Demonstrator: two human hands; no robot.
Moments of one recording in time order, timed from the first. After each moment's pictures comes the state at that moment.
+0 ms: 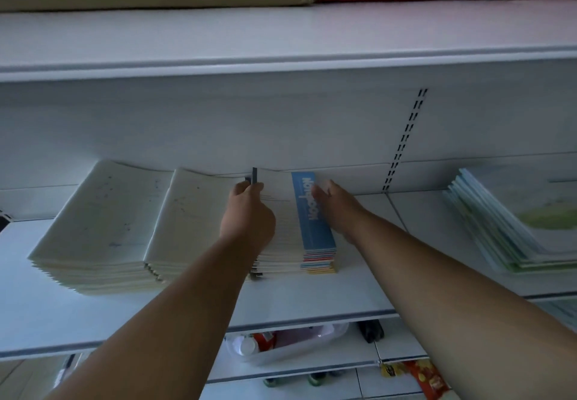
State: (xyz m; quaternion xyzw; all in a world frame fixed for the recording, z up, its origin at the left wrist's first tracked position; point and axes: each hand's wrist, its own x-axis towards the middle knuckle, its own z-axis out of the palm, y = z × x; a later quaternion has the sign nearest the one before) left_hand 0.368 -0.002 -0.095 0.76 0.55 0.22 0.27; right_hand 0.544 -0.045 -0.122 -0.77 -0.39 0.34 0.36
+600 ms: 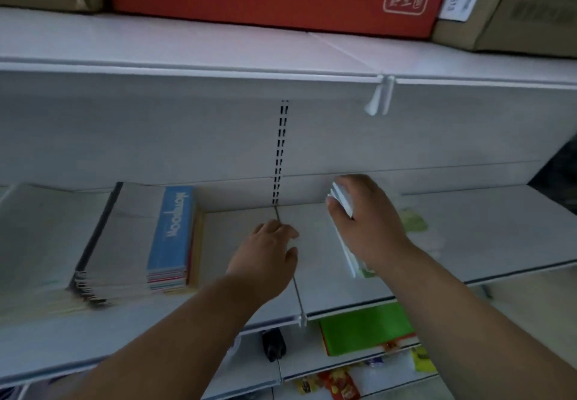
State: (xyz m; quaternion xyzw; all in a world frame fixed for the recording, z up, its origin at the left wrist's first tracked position) left_hand 0.555 -0.146 -0.113 0.91 0.31 0.13 0.23; right_hand 0.714 -0.241 -0.052 -0.80 -0.51 -0.04 0.31
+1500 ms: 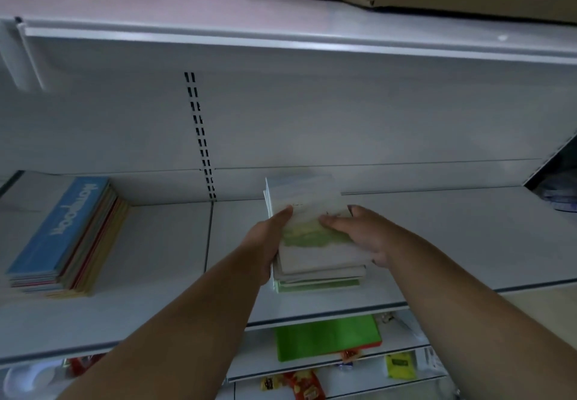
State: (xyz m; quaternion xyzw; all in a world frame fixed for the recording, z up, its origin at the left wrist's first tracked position) left_hand 0.752 -0.195 -0.129 0.40 0.49 0.19 0.75; right_hand 0.912 -0.282 -0.098 -0.79 -0.31 0.41 0.33
